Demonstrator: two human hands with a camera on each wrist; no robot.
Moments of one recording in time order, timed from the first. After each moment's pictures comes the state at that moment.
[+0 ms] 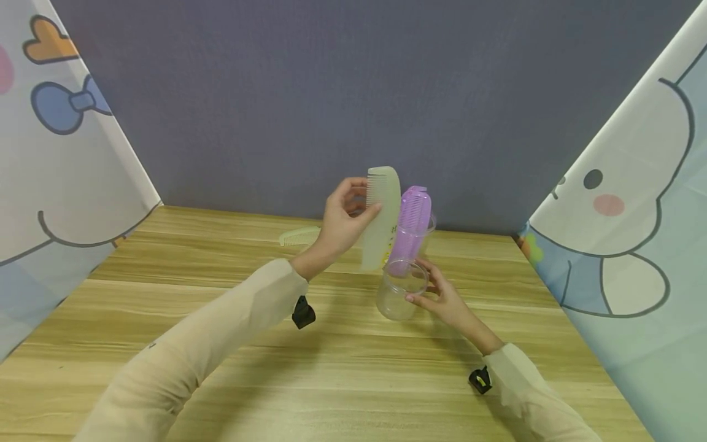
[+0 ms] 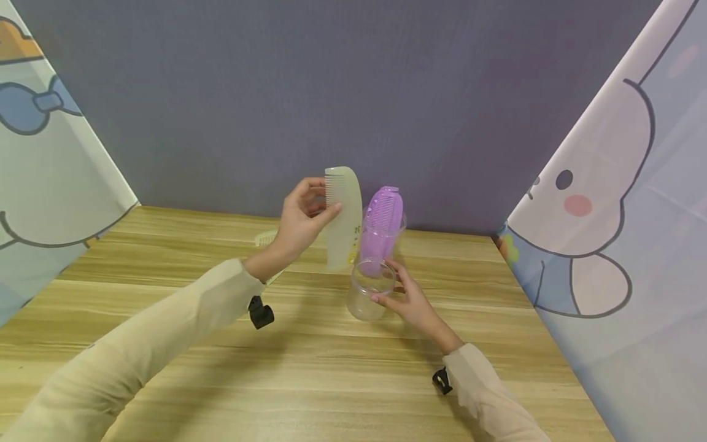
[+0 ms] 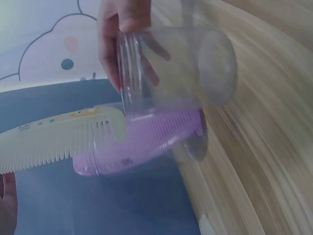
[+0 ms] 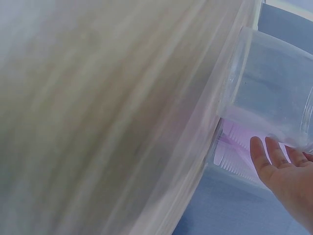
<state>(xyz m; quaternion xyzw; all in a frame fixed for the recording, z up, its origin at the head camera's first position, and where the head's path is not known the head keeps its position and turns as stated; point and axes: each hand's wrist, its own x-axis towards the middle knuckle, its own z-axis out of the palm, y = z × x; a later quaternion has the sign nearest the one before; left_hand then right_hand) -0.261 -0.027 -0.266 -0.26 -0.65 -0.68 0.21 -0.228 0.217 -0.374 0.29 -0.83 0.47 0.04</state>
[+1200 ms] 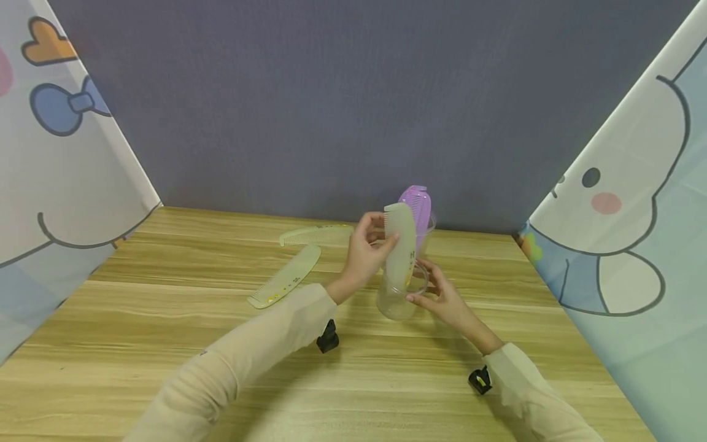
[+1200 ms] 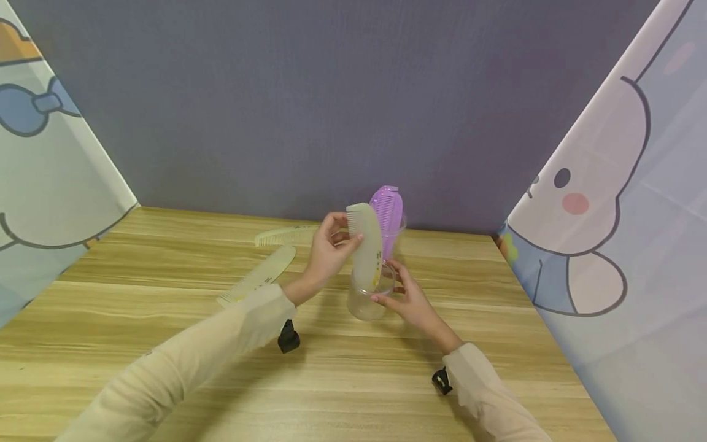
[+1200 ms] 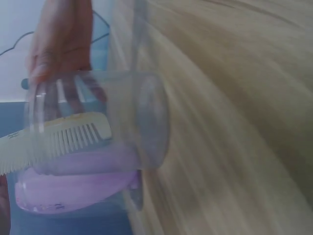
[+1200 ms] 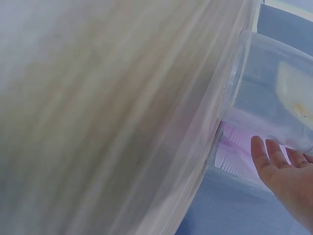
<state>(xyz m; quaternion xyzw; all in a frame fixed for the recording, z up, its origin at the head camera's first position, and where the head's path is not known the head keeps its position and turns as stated) -0.248 0.016 -0.313 -0.22 -0.63 -0.73 0.16 -0.228 0.218 -0.374 0.27 -0.84 0.48 0.03</state>
